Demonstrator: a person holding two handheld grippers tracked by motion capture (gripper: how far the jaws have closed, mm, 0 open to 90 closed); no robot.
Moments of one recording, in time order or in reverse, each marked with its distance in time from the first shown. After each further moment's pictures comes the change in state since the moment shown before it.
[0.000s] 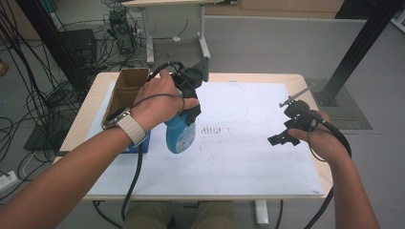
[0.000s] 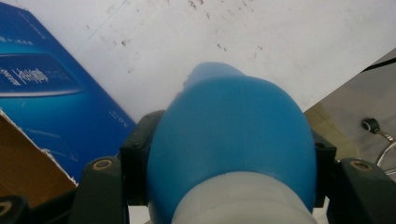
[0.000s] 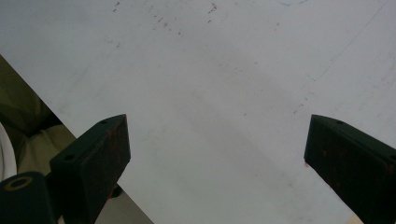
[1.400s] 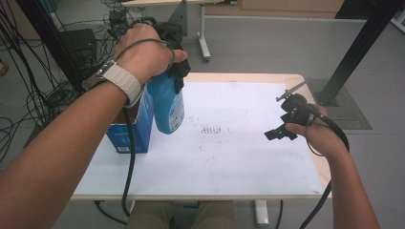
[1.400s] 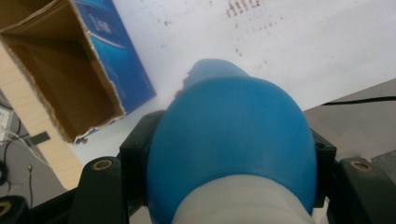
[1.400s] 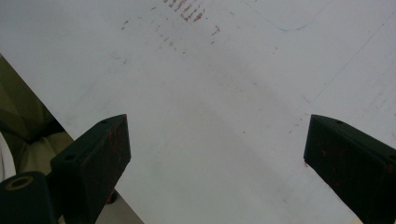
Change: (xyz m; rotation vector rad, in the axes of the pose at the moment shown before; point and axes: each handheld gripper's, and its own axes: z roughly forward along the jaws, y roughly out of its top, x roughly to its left) left arm 0.038 -0.002 -0.094 0.021 -0.007 -0.313; right arm 0.006 0.012 -0.007 -0.028 -0.005 -0.033
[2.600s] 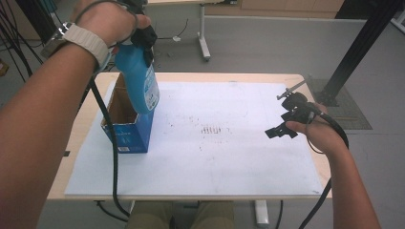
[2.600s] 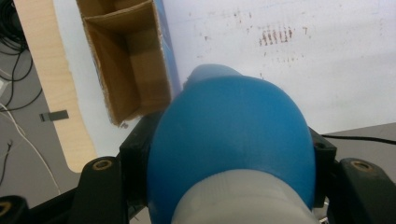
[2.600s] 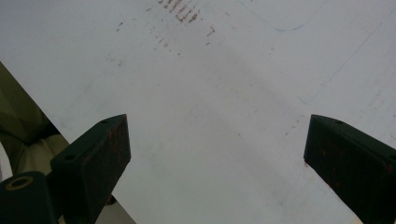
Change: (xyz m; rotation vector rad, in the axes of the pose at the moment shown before) left arm 0.072 -0.013 -0.043 -0.060 -0.028 -0.209; right arm -0.010 0.002 0.004 0.000 0.007 0.007
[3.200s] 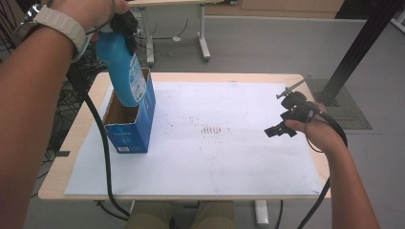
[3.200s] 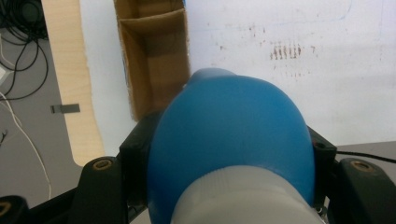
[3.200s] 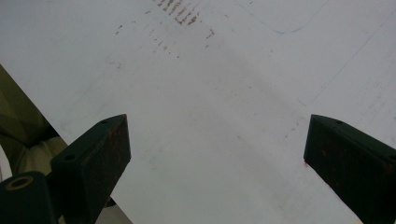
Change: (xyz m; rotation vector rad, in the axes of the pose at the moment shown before) left arm 0.034 -0.005 -0.019 -0.031 -0.002 -0.089; right arm -0.003 0.001 0.001 -0.005 0.005 0.004
